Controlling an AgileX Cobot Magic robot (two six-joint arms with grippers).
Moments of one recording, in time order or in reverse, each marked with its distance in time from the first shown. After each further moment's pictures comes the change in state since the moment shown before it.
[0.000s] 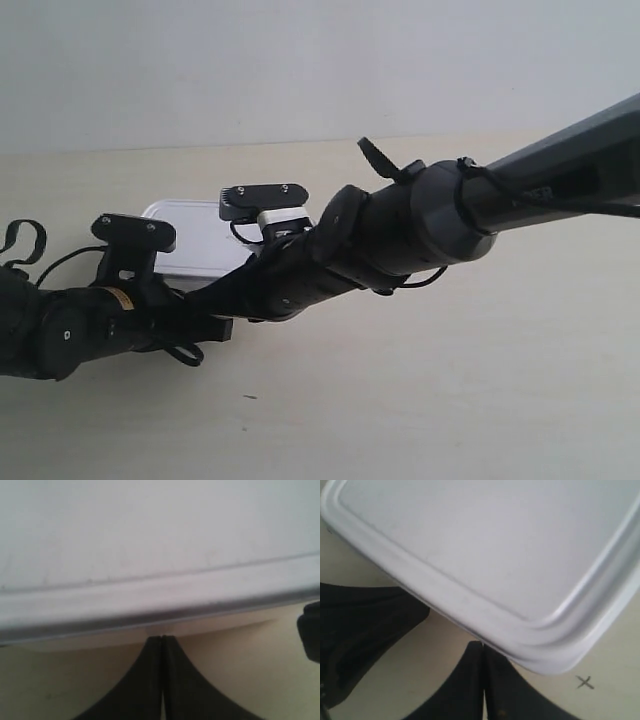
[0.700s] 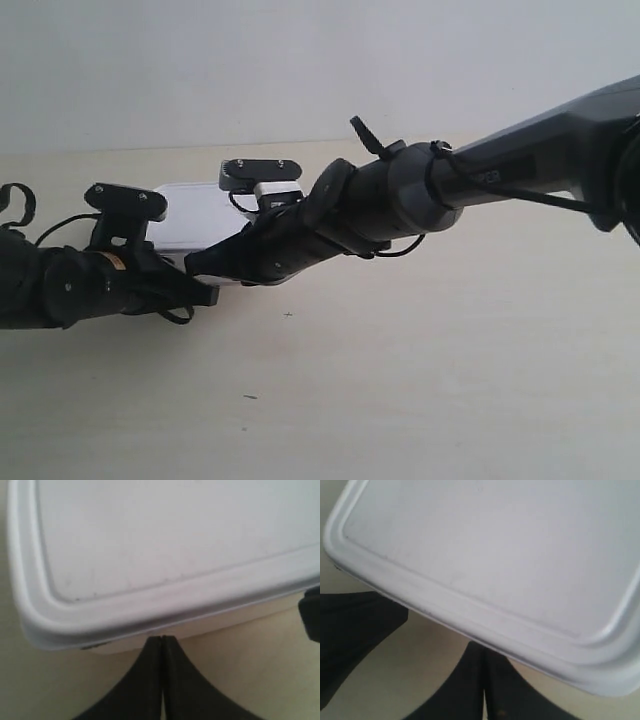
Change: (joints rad) left arm 0.101 0.040 -0.115 0.000 0.053 0.107; right arm -0.066 0.119 -0.195 -0.020 0.059 0.000
